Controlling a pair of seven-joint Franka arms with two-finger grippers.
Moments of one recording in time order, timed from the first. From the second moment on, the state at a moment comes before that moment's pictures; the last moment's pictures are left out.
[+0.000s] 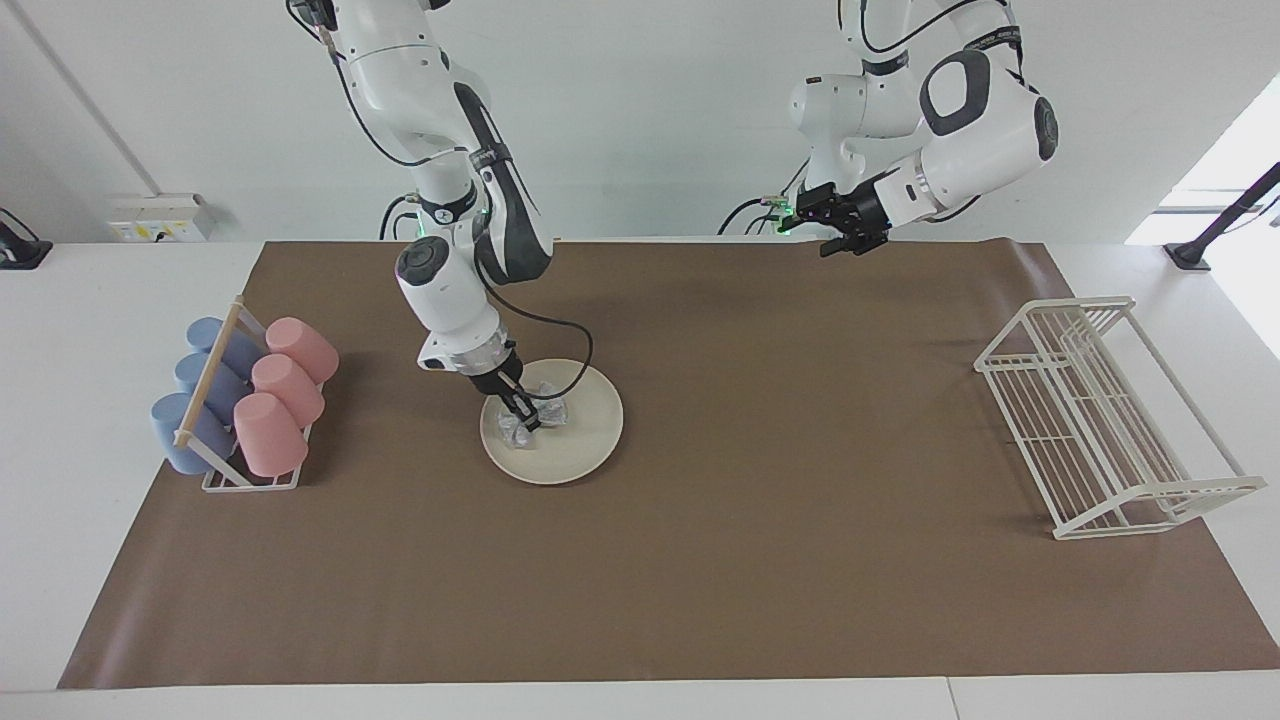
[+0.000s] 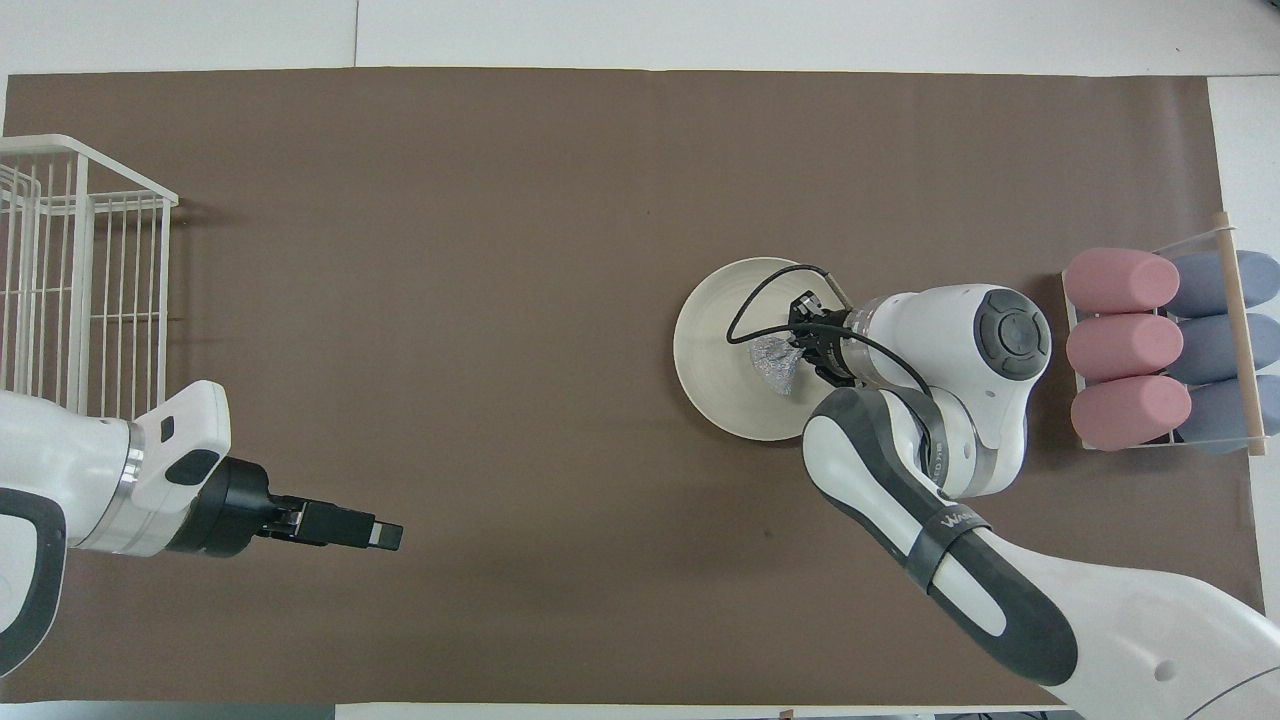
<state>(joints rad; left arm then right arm) -0.17 -0.36 0.04 -2.34 -0.57 1.69 0.21 0.12 0.24 0.19 -2.19 0.32 2.60 1.00</state>
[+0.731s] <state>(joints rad) -0.16 -0.34 0.03 -2.31 -0.34 1.73 0.18 0.29 0.25 0.19 -2.22 0.32 2.70 1.26</state>
